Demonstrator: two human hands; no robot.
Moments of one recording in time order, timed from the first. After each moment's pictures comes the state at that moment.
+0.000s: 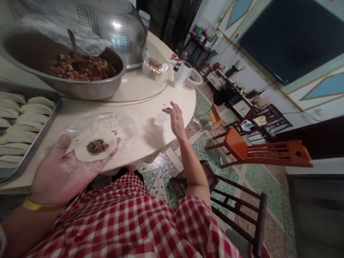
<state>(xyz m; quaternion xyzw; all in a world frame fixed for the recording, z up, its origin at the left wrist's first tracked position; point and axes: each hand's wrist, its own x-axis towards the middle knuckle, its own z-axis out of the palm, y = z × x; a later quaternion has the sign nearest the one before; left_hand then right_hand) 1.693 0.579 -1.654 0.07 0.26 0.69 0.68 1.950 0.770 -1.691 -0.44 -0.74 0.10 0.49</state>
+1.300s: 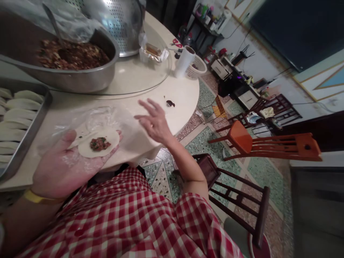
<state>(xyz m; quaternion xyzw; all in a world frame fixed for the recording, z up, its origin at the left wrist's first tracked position) 1.691 0.594 -1.662 0.12 0.30 0.64 0.70 1.901 0.745 -1.702 -0.29 -0.86 -0.02 0.41</state>
